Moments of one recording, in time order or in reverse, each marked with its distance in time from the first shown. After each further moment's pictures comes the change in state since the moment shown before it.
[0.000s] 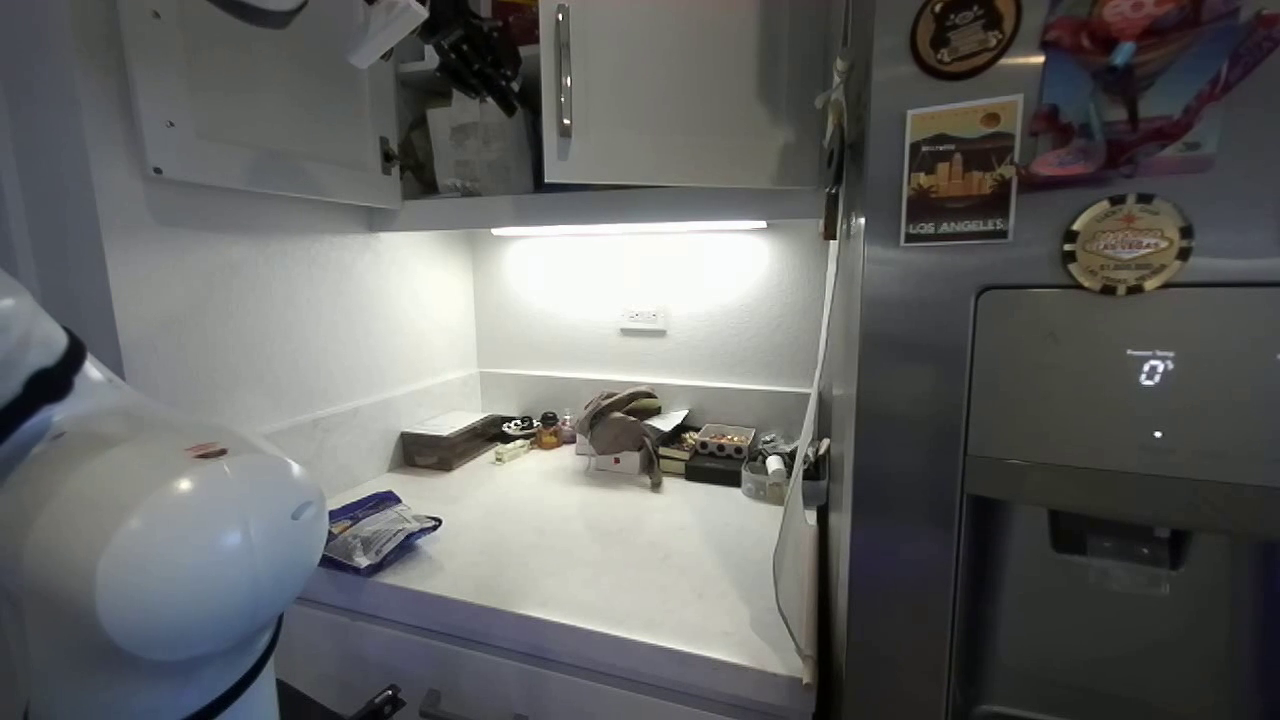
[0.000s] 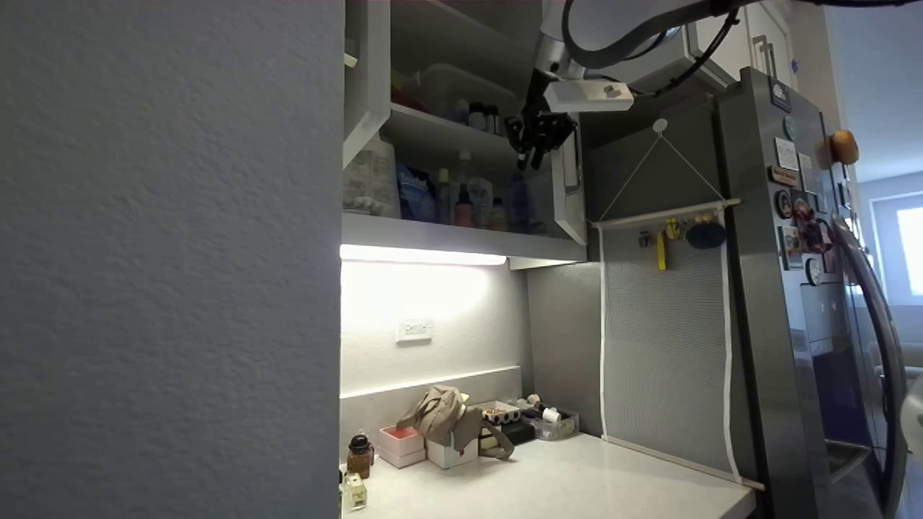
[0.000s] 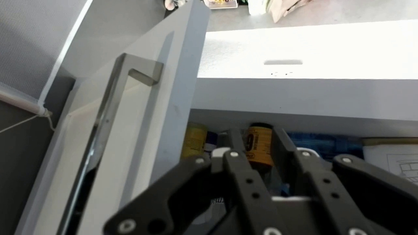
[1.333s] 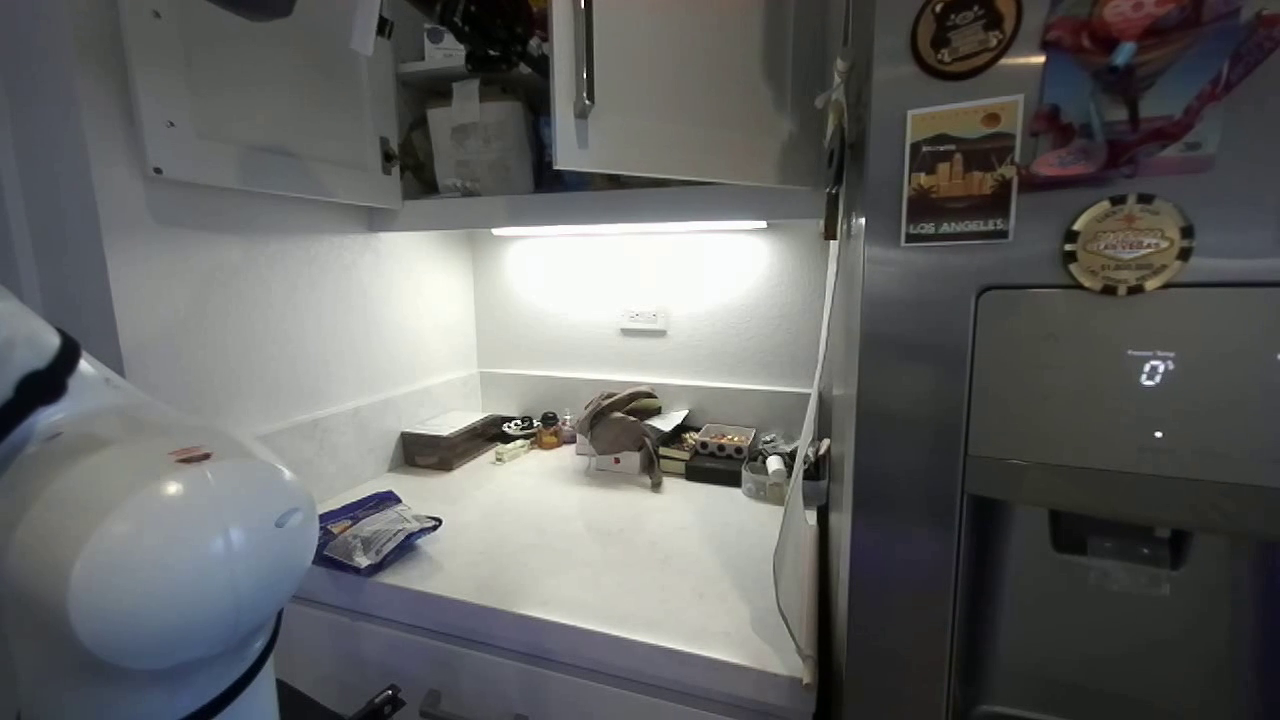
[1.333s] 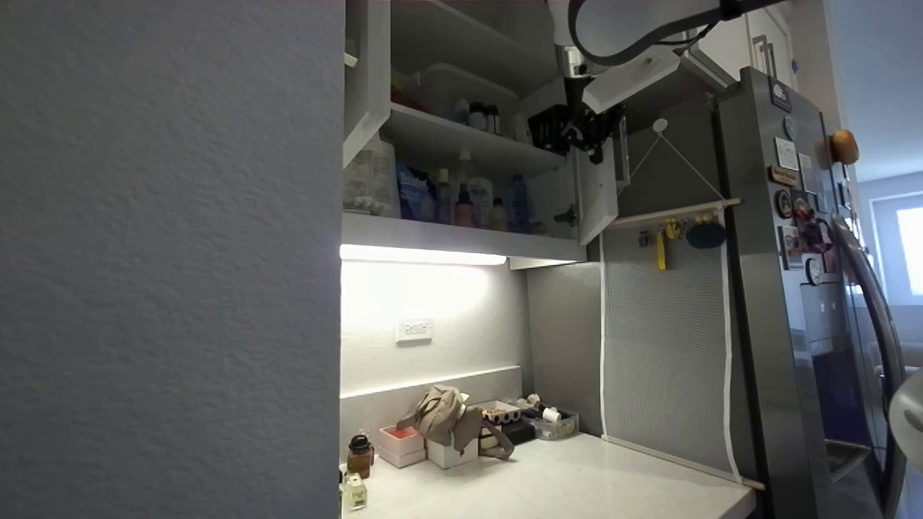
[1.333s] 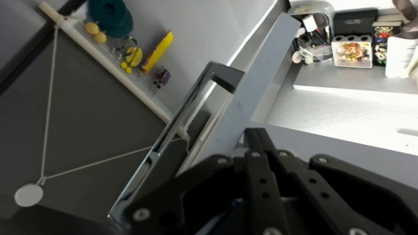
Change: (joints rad) arm -0.064 -0.041 0.053 0.047 -0.288 -0.402 0.000
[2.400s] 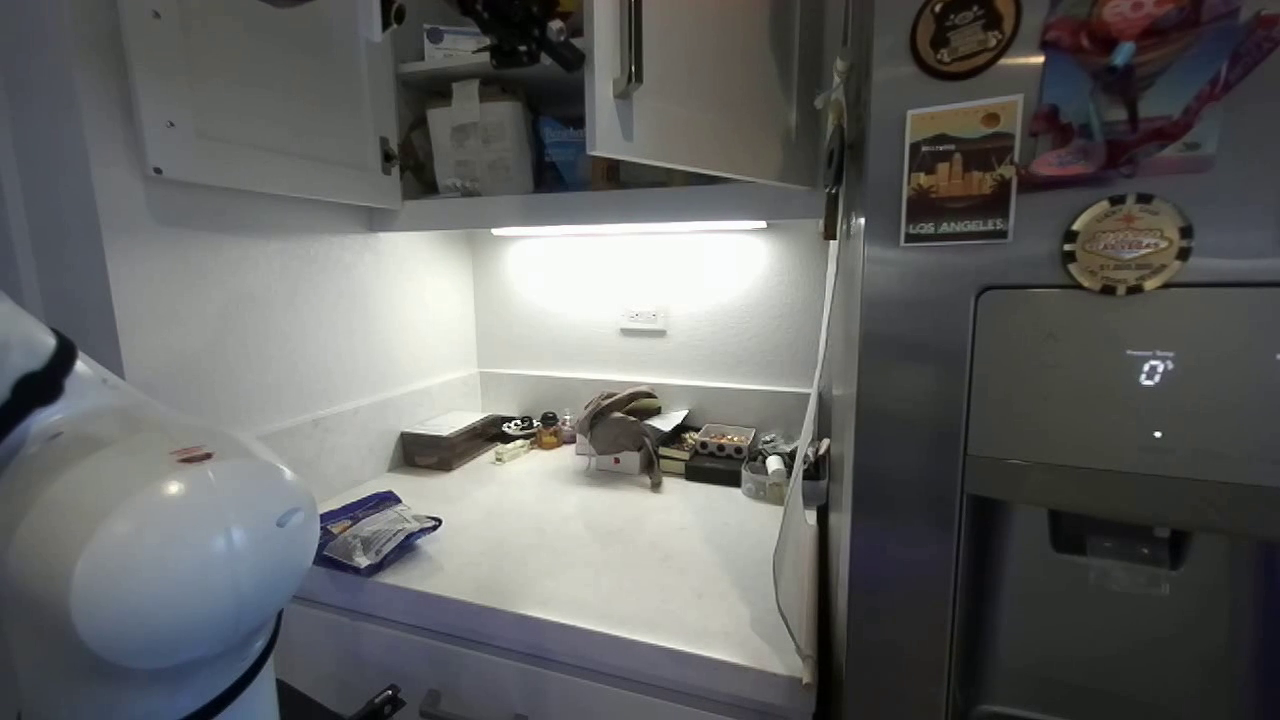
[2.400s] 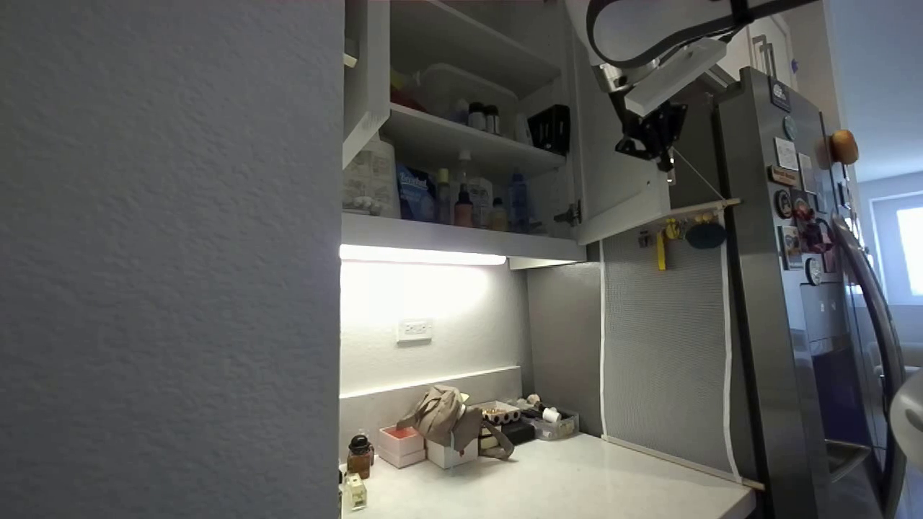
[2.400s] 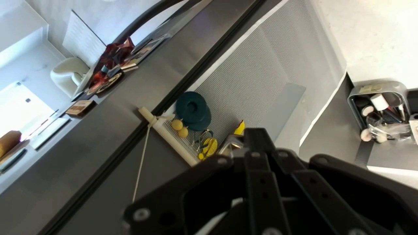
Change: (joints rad) arm 0.005 -0.017 -0.071 -0.006 -0.057 -0.301 0.007
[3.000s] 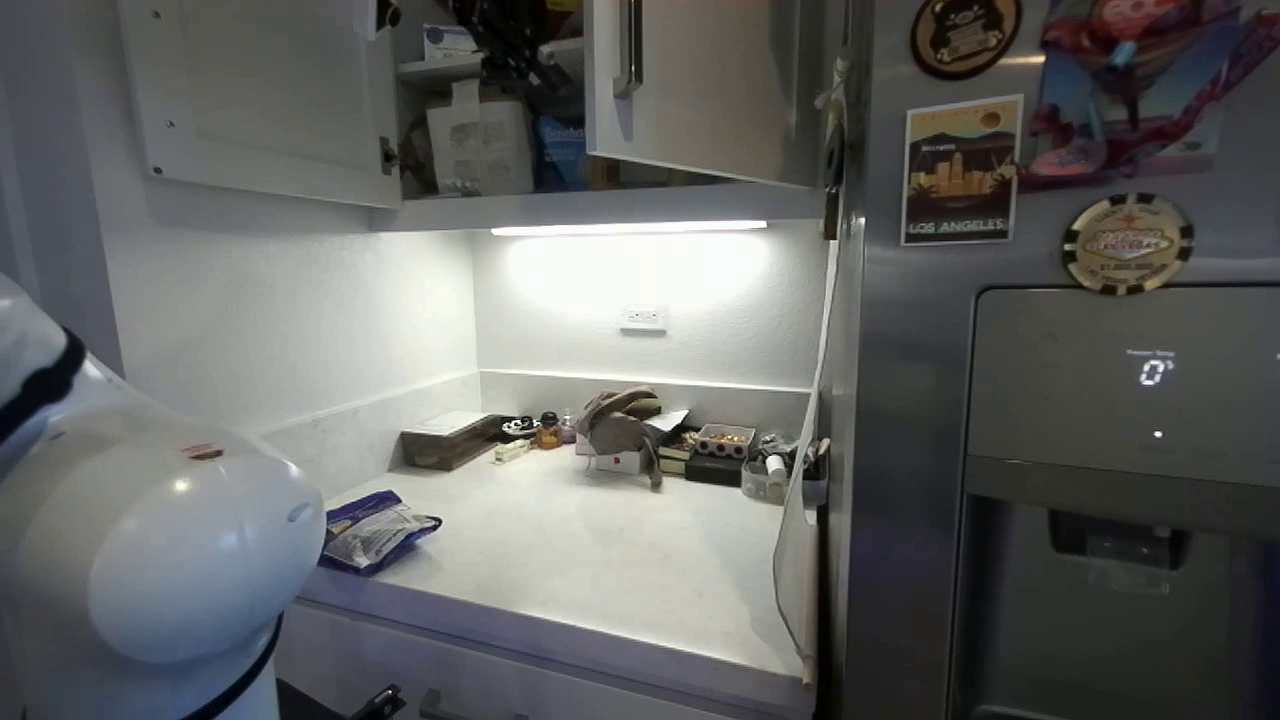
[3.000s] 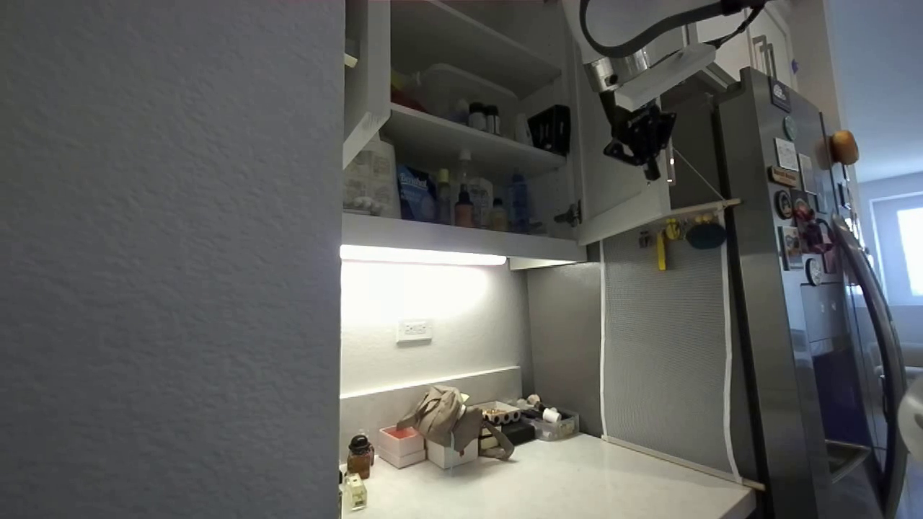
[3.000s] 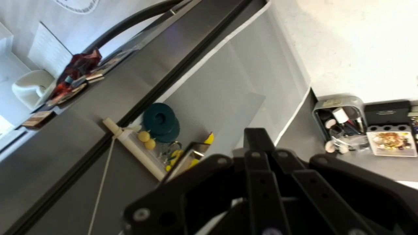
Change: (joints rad) arm 0.044 0.050 -0.021 0.055 0.094 -0.038 -0.005
